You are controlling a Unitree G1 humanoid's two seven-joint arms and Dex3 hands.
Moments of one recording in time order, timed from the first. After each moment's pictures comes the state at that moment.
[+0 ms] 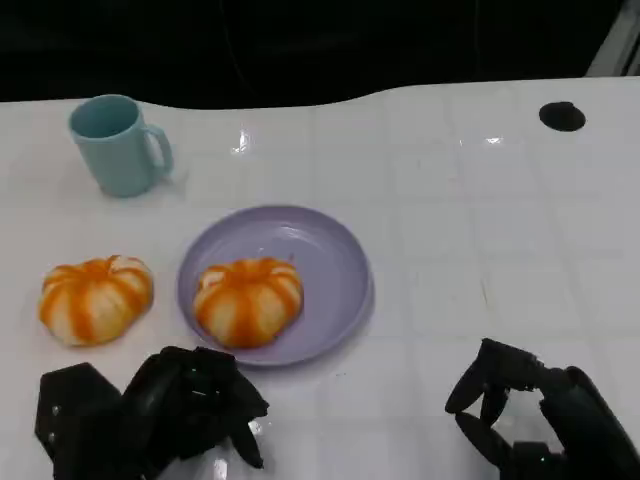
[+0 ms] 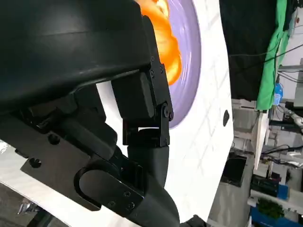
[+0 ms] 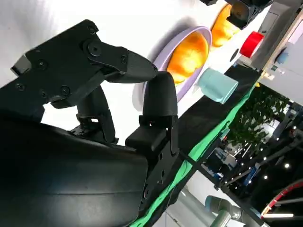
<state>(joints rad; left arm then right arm) -0.05 0.00 0.05 0.48 -0.22 -0.25 -0.50 0.07 -0.19 0.16 0.34 -0.30 -0.78 -0.04</state>
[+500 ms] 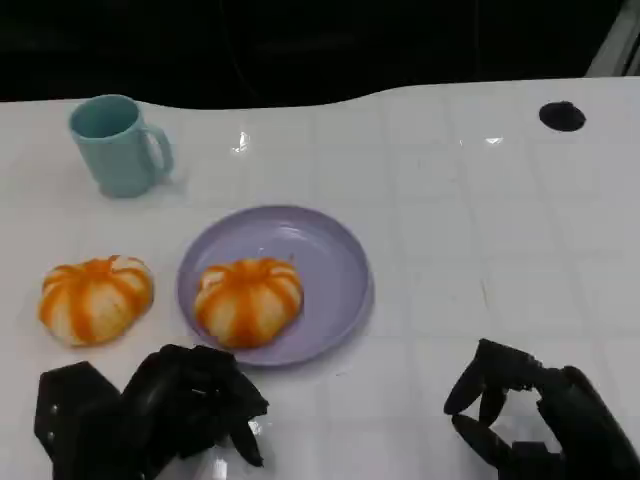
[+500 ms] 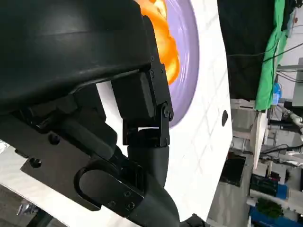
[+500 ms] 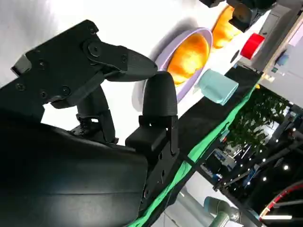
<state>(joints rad) -0.05 0.00 0.05 0.47 -0.22 -0.25 -0.50 0.06 -0.19 0.16 0.35 -0.32 -0.78 -0.05</state>
